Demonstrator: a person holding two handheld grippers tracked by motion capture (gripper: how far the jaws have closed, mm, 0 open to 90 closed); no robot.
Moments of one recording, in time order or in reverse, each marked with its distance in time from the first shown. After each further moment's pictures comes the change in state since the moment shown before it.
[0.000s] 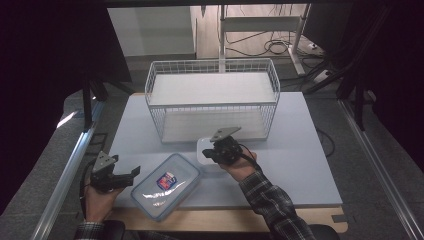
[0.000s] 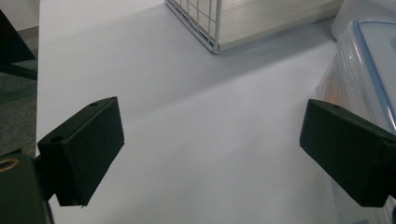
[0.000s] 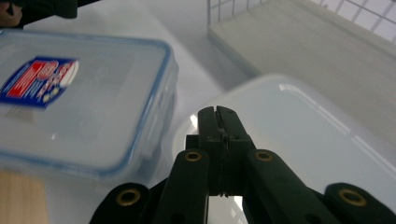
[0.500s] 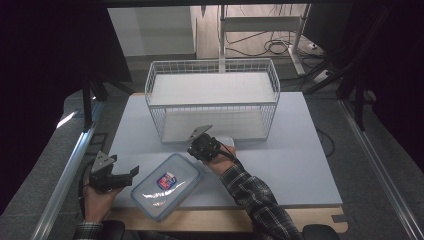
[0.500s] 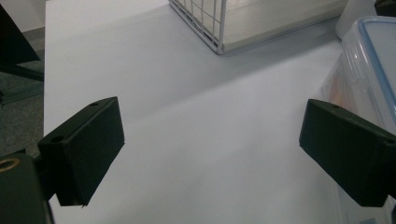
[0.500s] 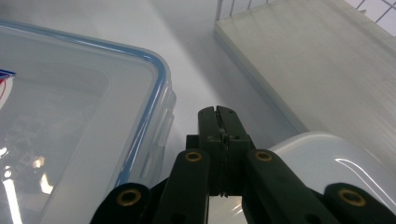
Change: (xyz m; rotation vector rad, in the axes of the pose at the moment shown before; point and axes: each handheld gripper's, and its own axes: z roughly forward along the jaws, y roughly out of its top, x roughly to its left) left arm 0.002 -0.001 -0.002 -0.004 0.009 0.002; right arm 0.010 0.026 0.060 0.107 -0.041 -0.102
